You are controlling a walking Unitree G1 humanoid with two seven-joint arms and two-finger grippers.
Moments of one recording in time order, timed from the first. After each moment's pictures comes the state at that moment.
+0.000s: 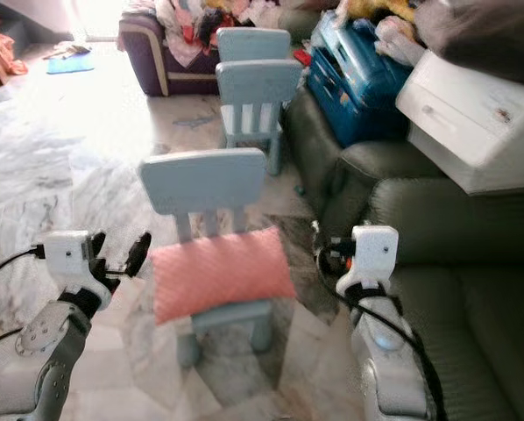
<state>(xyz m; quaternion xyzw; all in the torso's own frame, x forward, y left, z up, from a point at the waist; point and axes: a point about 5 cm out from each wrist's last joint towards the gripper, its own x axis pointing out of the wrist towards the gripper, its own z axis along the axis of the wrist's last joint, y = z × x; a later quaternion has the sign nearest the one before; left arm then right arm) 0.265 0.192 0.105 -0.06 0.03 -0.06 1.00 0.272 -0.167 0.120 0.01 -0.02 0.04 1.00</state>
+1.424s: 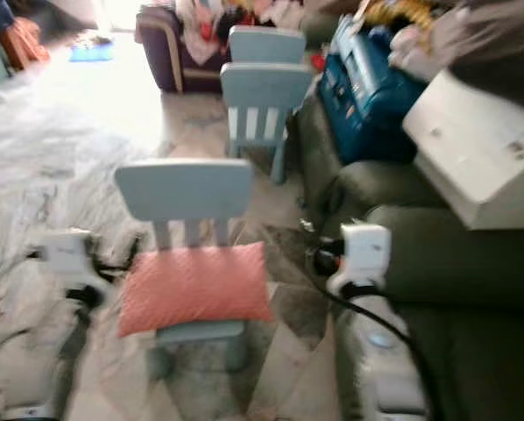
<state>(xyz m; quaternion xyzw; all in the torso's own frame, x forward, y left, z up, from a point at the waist) 0.273 0.181 0.100 -0.10 0.05 -0.03 0.99 0.274 -0.168 0.123 0.00 -0.02 0.04 1.00</state>
